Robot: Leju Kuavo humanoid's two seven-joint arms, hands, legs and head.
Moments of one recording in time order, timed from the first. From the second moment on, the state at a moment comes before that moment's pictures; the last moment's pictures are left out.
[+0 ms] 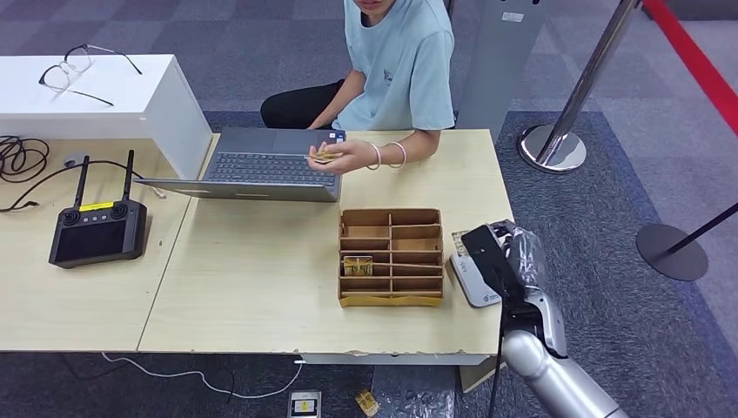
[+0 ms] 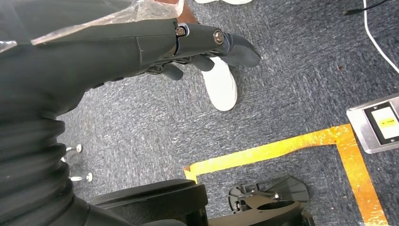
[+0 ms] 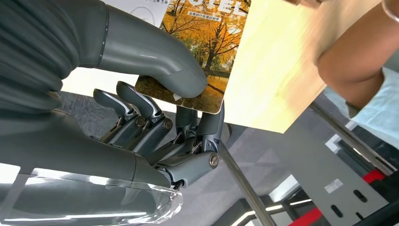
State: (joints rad) left arm -0.11 0.00 -1.14 -0.20 0.58 0.55 0.19; right arm -0.28 -0.34 0.52 -1.40 0.52 -0.70 0.43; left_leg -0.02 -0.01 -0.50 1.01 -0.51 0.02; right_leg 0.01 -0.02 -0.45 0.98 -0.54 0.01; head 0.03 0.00
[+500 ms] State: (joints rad) left arm -0.11 0.00 -1.14 -0.20 0.56 0.55 0.19; right arm -0.26 -0.34 0.48 -1.37 0.58 -0.70 0.43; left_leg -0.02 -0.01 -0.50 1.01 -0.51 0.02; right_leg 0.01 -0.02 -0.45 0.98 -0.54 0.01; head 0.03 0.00
